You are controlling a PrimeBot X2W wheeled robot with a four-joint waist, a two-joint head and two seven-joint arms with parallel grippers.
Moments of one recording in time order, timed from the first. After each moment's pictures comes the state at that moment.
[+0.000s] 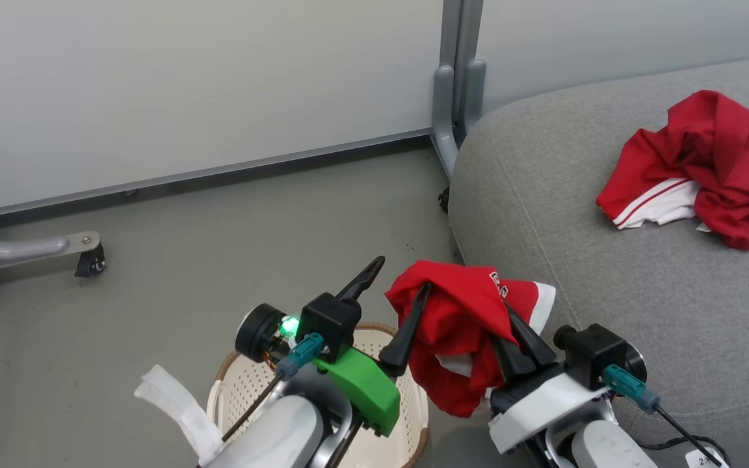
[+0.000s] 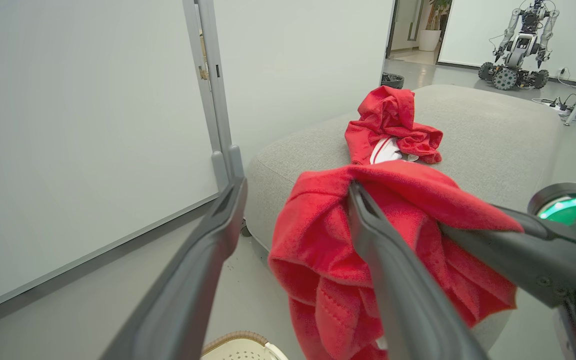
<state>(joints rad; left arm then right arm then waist) -0.39 0.12 -0.77 0.26 -0.44 0.05 -0.11 -0.12 -0.05 0.34 0.22 0.24 0.13 -0.26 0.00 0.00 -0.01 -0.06</state>
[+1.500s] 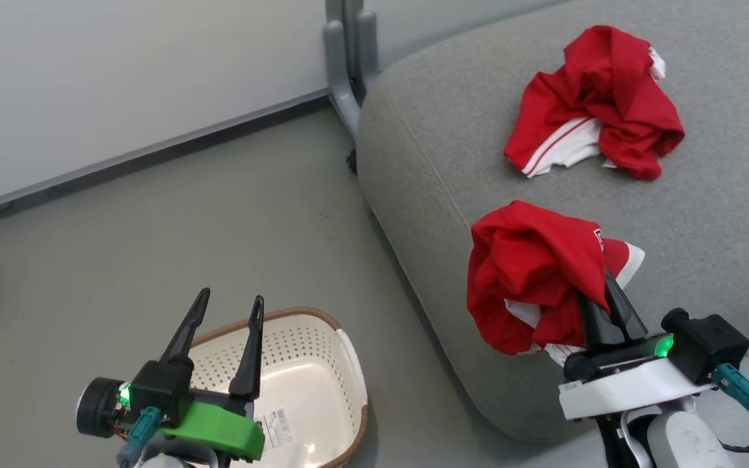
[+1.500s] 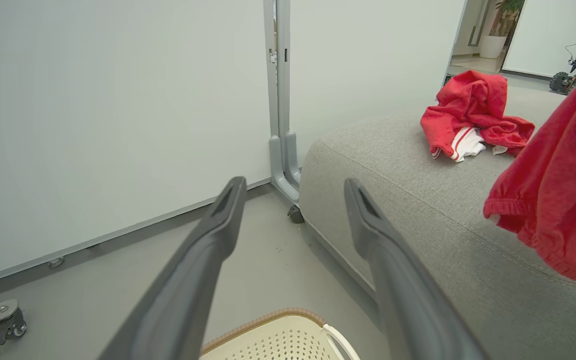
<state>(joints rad) -0.07 0.20 -0.33 0.15 -0.27 0.03 -0.26 -0.04 -0.07 0.14 -0.02 0.26 0.13 -0.26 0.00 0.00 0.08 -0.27</state>
